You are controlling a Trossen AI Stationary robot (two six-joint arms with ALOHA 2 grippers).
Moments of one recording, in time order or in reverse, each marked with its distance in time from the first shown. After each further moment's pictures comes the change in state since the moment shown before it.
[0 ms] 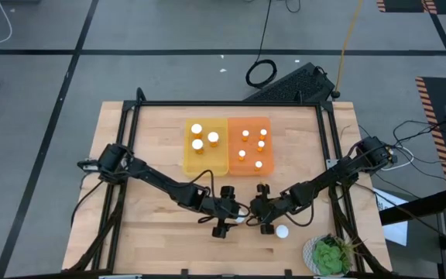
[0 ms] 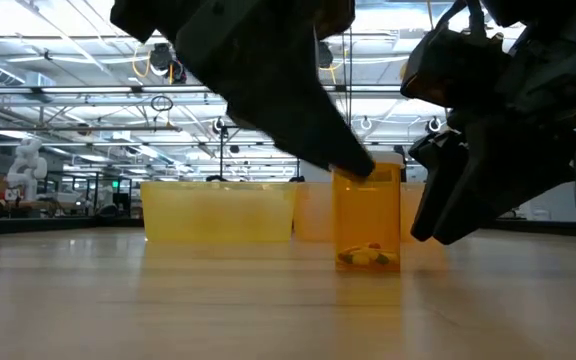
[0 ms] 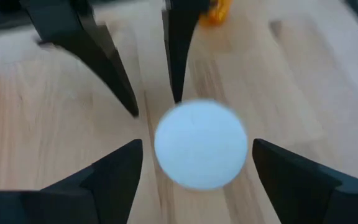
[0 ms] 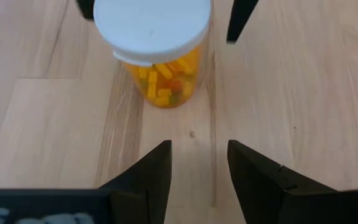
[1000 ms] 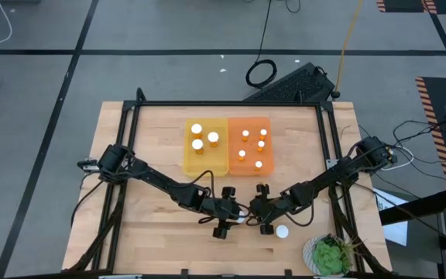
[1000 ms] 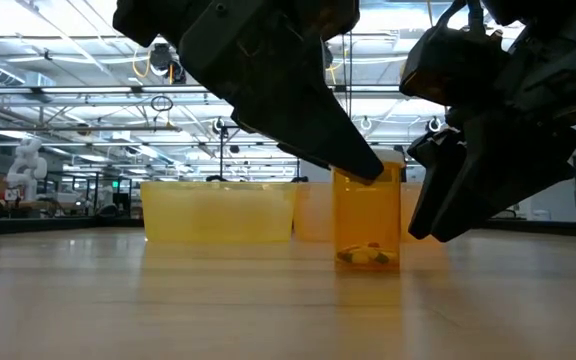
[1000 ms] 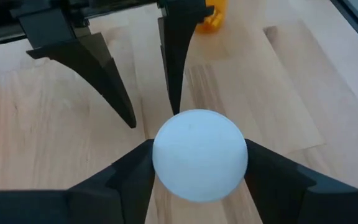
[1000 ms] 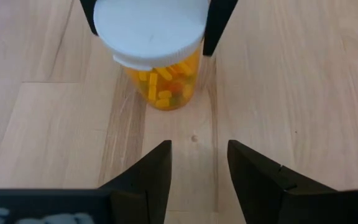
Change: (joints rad) left arm 0.000 0.008 -0.001 0.037 0.009 0.017; right arm 0.000 0.000 0.000 0.013 0.000 -0.003
